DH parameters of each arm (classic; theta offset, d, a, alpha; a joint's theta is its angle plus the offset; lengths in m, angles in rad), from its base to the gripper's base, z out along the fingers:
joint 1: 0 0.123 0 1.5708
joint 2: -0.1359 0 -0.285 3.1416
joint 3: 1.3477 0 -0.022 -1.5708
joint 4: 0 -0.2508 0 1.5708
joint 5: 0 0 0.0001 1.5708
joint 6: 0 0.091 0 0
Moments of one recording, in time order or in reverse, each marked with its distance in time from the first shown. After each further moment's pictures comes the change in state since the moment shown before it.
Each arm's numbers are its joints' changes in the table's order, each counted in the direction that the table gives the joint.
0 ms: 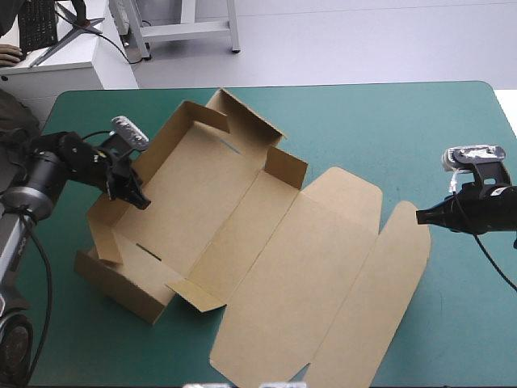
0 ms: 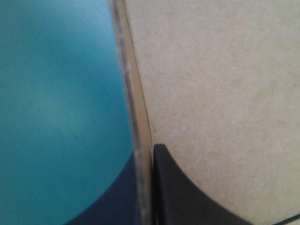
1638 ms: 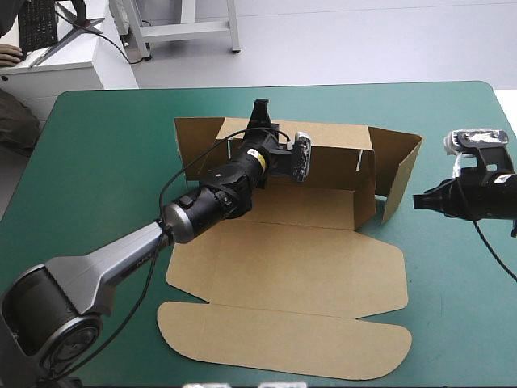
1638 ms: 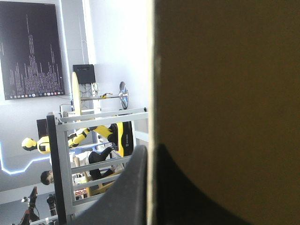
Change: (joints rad) left arm -0.756 -0.234 -0.108 -1.373 -0.527 -0.701; right arm 0.000 0.000 -0.089 -0.105 0.031 0.007
